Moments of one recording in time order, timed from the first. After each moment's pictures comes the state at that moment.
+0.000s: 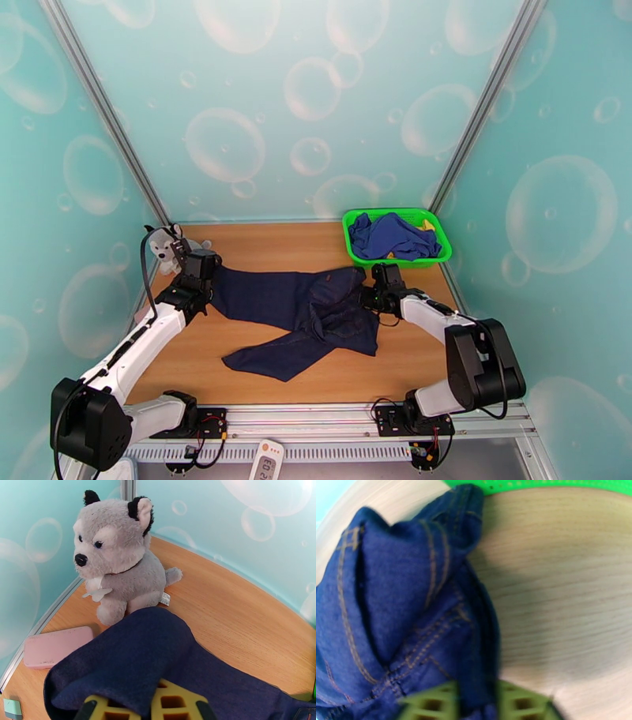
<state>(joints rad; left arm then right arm) -0.30 1.23 0.94 -0.39 -0.65 -0.49 0.16 1.49 0.76 -0.27 -0.11 0.34</state>
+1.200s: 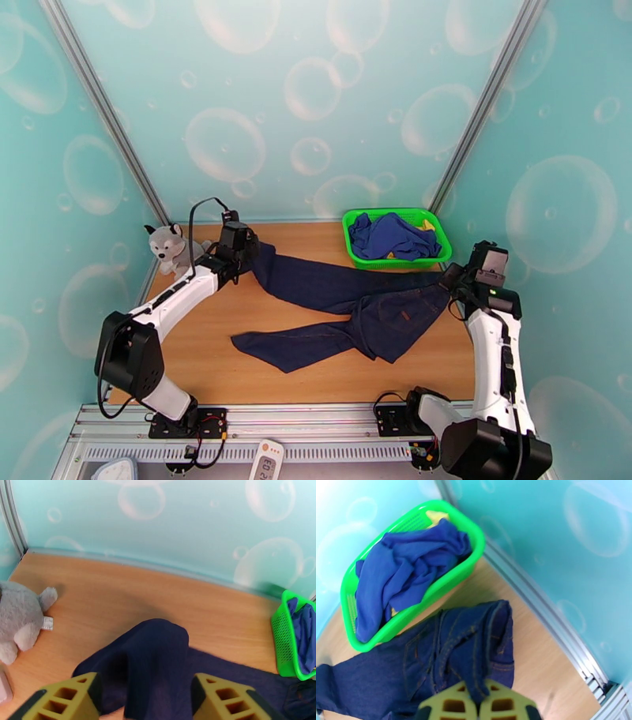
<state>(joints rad) -0.42 1.61 1.26 -0.32 -0.39 -0.39 -0.40 1.06 1.12 -0.79 0.06 0.28</state>
